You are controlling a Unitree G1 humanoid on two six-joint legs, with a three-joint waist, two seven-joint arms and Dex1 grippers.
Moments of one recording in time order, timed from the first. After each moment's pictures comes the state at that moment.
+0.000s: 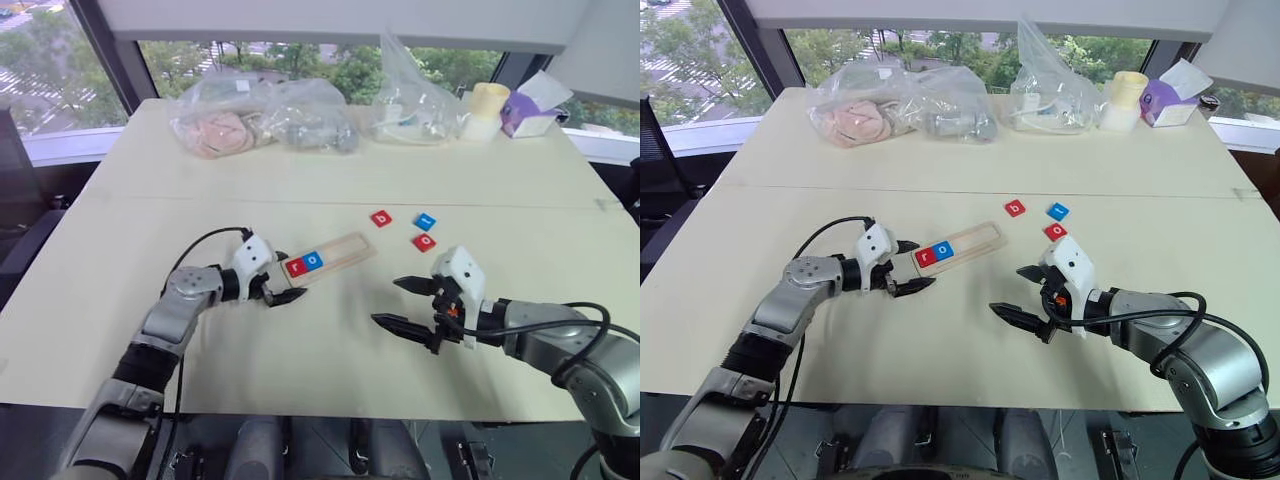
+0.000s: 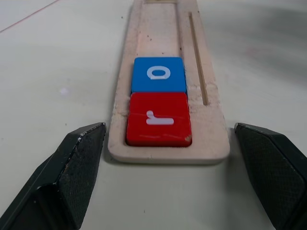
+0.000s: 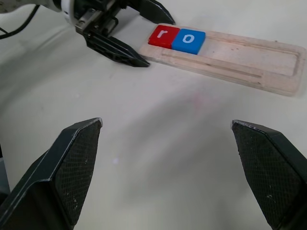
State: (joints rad) left arm -0.44 0.46 -0.22 0.24 -0.16 0.20 -0.90; right arm -0.09 -0.76 -0.08 -0.63 0.72 0.93 0.63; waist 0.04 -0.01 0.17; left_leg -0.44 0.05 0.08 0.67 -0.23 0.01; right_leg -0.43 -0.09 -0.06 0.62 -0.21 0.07
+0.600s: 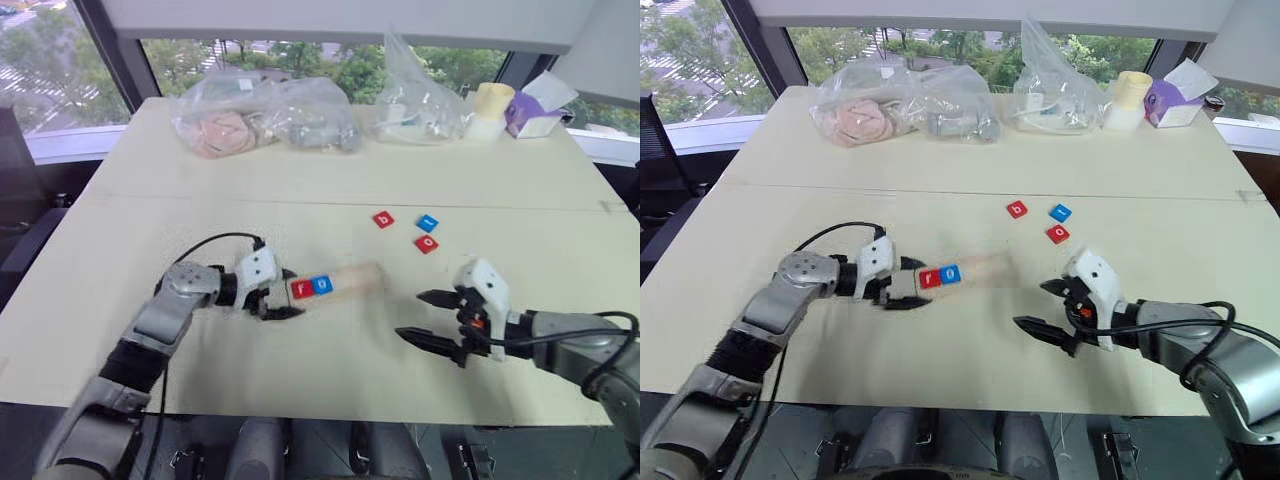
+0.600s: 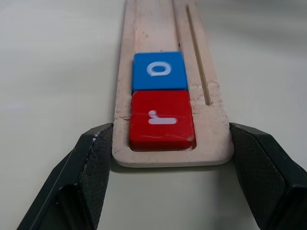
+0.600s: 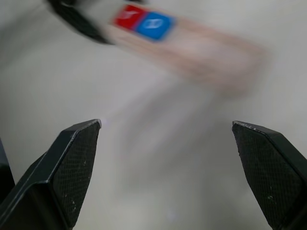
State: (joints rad) left arm -0.46 0.63 -0.31 0.11 -0.15 0.18 -1.23; right arm 0.05 -0.88 -0.20 -0.60 0.73 0.93 0.71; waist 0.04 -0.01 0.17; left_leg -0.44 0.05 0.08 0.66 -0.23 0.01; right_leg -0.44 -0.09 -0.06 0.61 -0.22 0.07
